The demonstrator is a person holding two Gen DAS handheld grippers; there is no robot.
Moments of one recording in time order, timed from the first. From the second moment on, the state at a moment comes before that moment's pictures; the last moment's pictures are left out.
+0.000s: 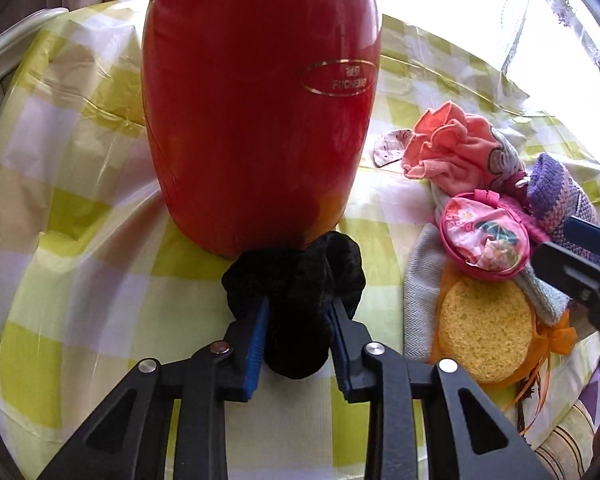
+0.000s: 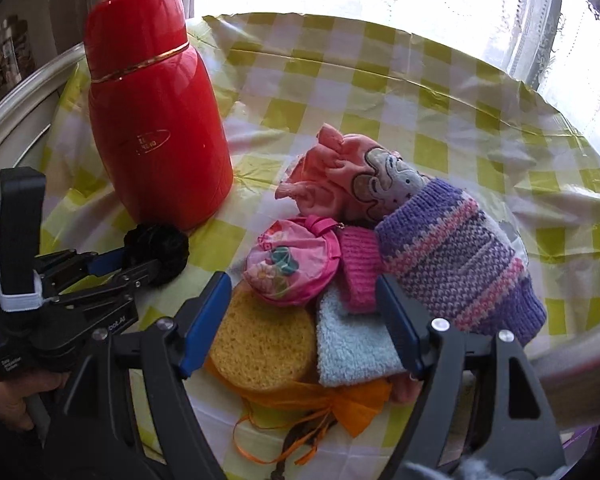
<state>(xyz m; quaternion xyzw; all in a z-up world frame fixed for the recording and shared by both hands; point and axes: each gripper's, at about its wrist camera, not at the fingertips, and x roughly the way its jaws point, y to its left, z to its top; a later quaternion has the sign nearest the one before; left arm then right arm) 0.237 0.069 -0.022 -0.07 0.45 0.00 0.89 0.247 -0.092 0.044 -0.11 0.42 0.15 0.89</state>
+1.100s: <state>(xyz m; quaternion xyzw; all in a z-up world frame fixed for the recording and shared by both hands) 0.192 0.078 0.013 -0.10 0.40 -0.01 0.91 0.215 -0.066 0.042 -0.20 0.36 0.15 0.90</state>
